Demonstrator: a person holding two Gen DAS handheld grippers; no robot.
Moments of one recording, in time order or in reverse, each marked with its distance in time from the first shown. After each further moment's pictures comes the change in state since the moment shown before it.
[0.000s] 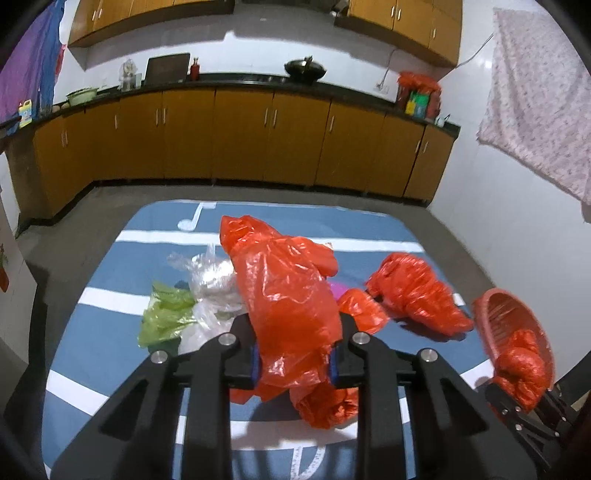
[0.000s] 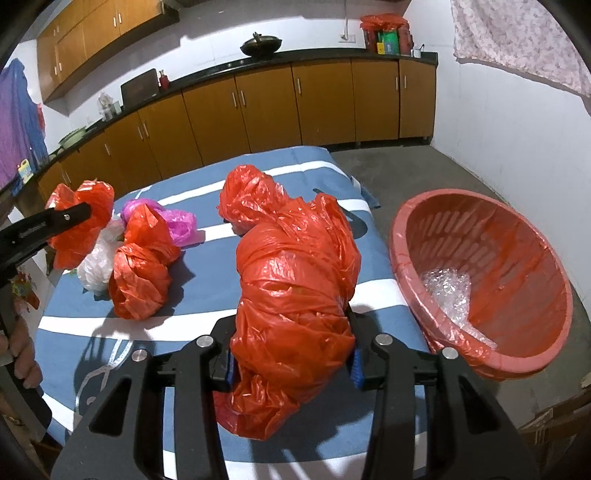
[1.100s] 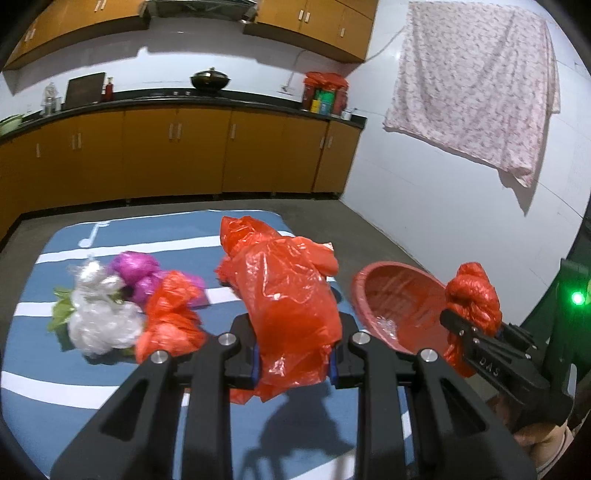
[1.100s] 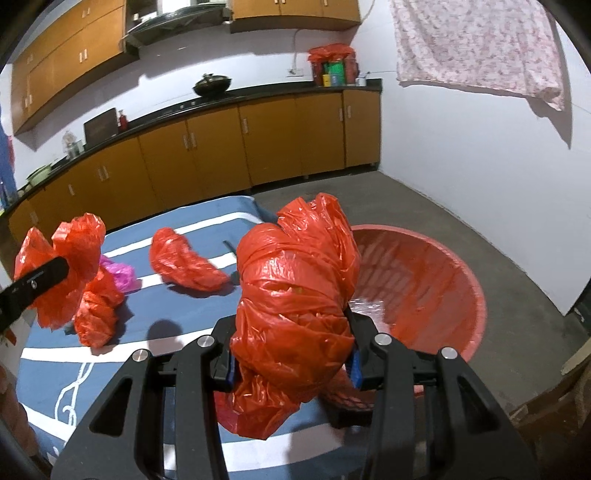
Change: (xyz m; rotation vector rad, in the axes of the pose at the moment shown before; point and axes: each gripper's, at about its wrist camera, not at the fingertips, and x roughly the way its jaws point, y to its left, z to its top) left arm -0.044 -0.115 -0.028 0.146 -0.008 -0.311; right arm -0.058 -0.085 0.013 0.083 -0.137 -0.166
